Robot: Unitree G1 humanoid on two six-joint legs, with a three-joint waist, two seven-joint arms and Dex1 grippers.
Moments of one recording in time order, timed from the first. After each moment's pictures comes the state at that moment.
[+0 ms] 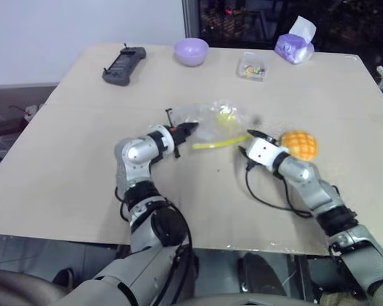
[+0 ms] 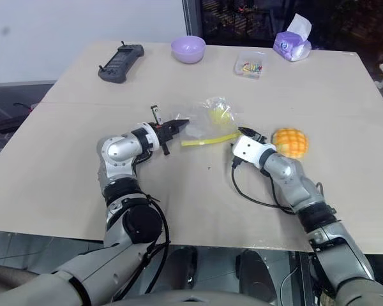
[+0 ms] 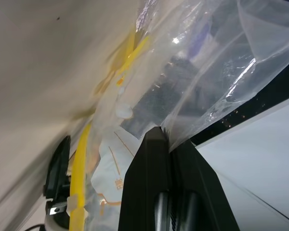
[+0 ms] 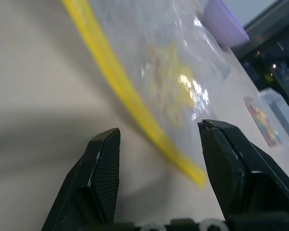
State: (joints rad) left arm -0.90 -0.09 1.01 0.45 -1.95 1.00 1.16; right arm -0.56 -0.41 0.32 0.36 -0.37 -0.18 0.37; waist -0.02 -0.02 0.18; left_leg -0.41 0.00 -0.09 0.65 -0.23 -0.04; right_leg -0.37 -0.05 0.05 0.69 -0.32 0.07
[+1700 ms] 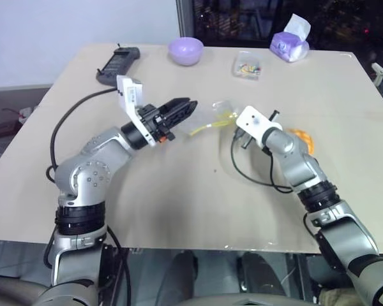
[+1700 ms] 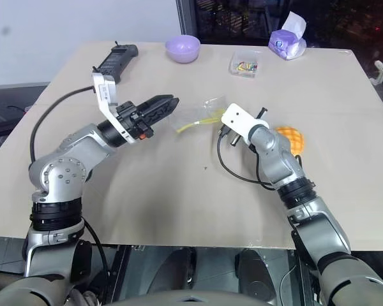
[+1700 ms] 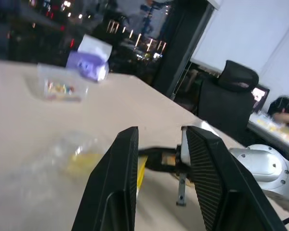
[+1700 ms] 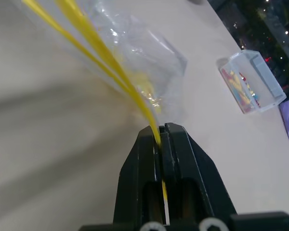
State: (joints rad) left arm -0.56 0.58 0.08 -0.23 -0.74 0.68 -0.59; right arm -0.75 -0.31 0.32 0.27 -0.43 0.33 0.44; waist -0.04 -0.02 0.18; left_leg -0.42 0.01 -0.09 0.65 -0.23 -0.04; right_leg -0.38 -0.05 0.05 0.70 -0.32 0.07
